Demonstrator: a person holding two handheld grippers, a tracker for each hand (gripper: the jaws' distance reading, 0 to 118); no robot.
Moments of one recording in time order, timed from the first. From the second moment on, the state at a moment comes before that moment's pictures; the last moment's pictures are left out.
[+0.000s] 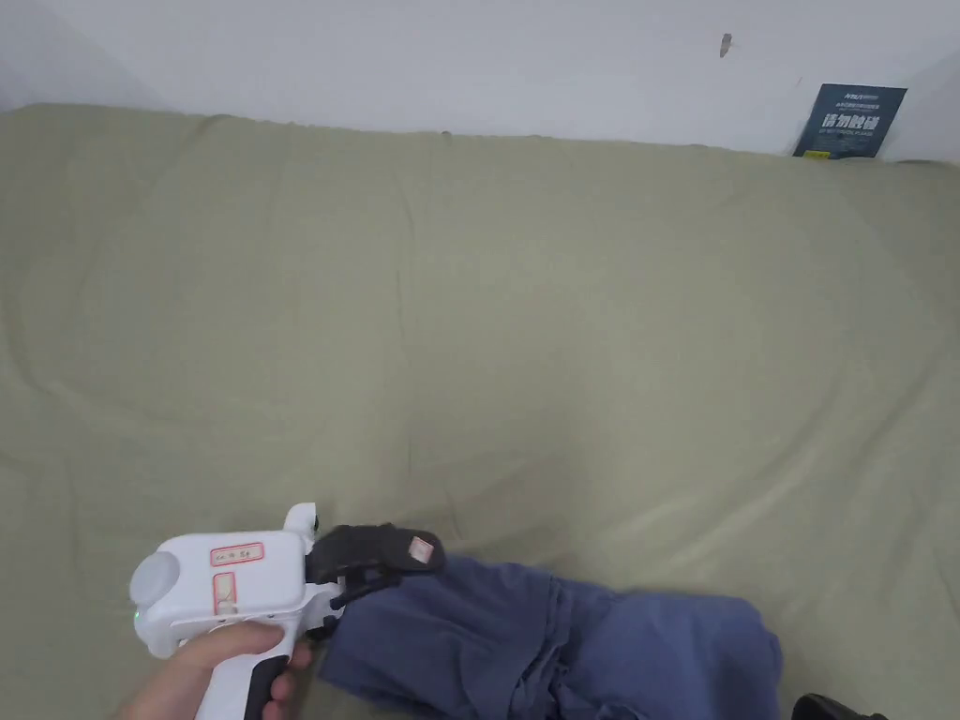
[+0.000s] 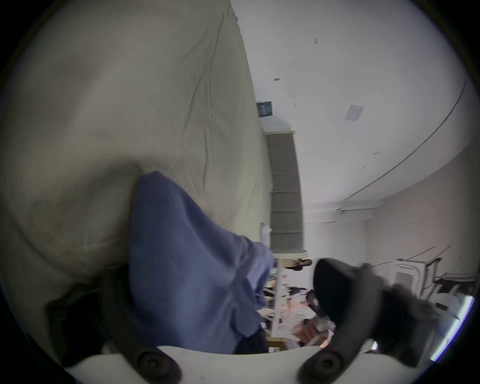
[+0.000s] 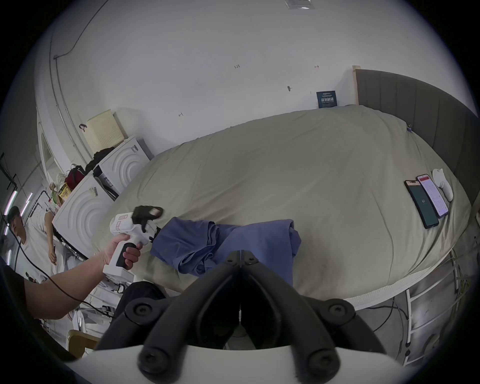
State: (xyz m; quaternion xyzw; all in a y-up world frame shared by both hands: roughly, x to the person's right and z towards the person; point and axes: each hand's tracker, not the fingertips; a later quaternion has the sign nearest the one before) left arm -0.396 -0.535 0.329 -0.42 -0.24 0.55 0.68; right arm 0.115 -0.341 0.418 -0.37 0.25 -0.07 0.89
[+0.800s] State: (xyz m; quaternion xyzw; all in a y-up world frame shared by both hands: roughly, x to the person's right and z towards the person) left arm -0.445 -0.390 0.408 -0.45 0.06 0.31 0.83; right arm 0.097 -0.350 0.419 -0.37 0.29 -0.07 0.88
